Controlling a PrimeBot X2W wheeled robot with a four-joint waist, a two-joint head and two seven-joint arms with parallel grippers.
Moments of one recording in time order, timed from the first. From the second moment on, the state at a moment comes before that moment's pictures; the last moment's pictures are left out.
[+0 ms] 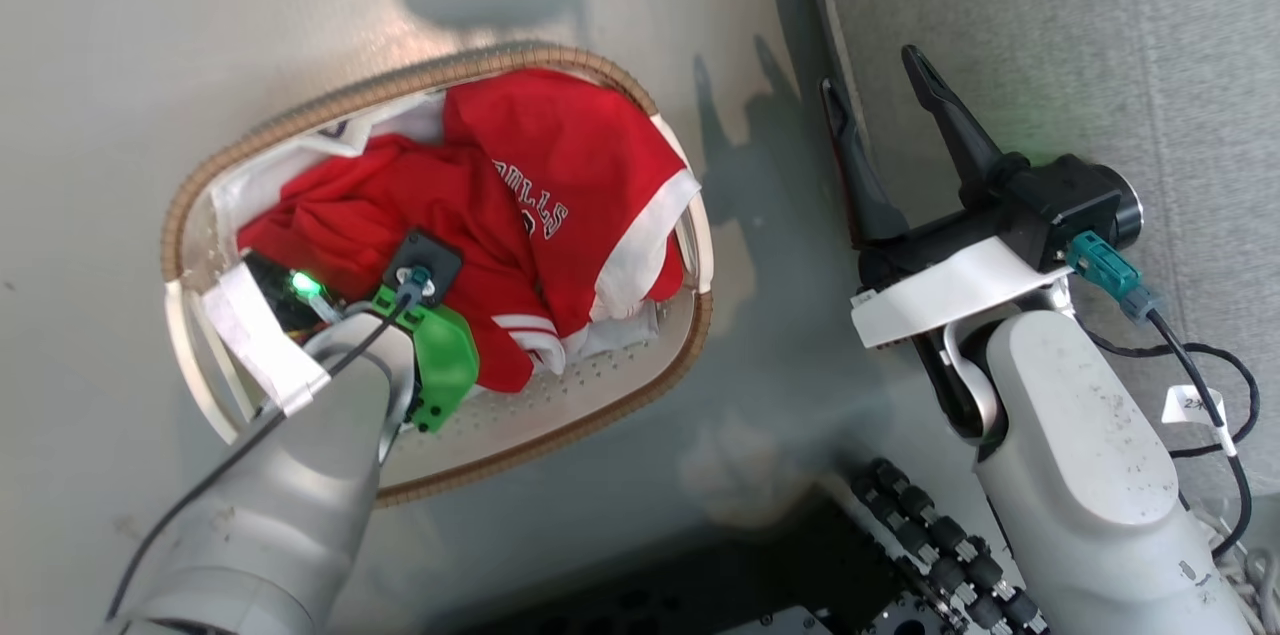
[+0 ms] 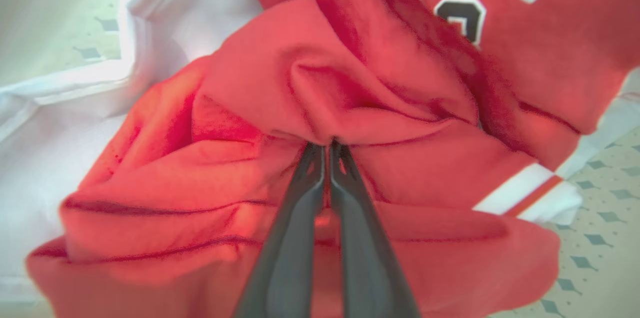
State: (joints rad) left arm -0.87 0.07 -0.57 1.29 -0.01 -0.09 -0.24; right arm -0.53 -0.04 0.22 0.23 0.19 0.13 -0.26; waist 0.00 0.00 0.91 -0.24
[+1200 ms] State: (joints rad) left arm -0.39 0.05 -0.43 0.52 -0.25 -0.10 -0.26; right arm -0.25 -0.06 0.17 0.32 0.15 0.13 -0.26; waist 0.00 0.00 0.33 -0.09
